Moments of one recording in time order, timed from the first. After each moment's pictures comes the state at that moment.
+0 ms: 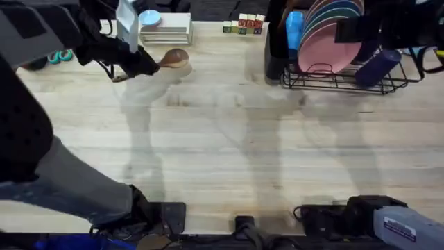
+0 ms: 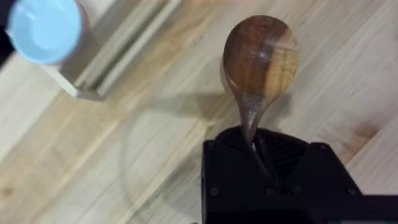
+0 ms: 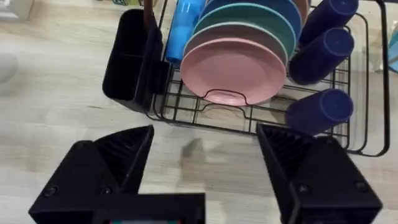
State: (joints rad) left arm 0.27 1.78 1.23 -0.56 0.53 1.00; right arm 0.00 1.17 1.26 -0.80 -0.03 -0.06
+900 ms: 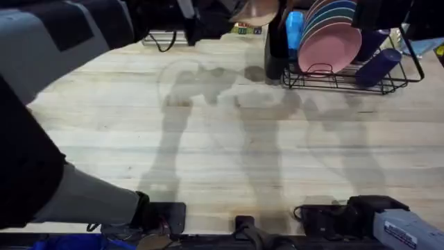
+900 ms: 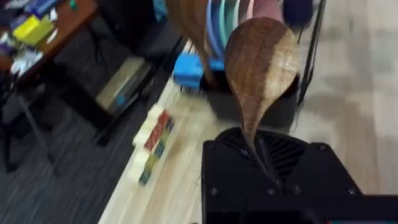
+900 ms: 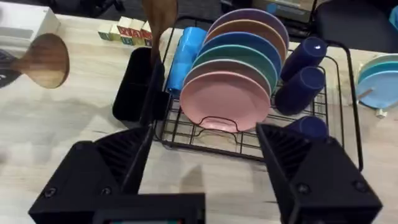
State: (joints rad) left arm -0.11 1.66 1.22 -0.10 0.96 0.76; right arm 0.00 1.05 1.26 -0.74 -0.03 -0.08
